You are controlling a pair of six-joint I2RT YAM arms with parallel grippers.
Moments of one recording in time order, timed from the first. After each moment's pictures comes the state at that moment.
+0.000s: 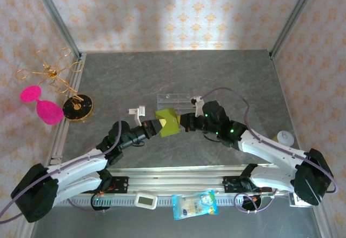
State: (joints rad) left arm -0.66 0.97 0.24 0.58 0.28 -1.00; right arm 0.81 1.10 0.65 -0.05 -0.21 0.66
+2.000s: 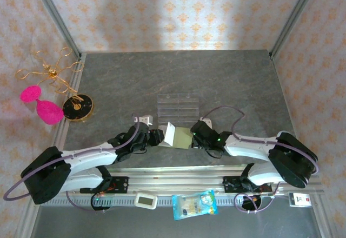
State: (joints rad) left arm -0.77 1.16 0.34 0.17 -0.02 -0.91; right arm 0.89 1.33 0.50 -0.19 0.18 0.85
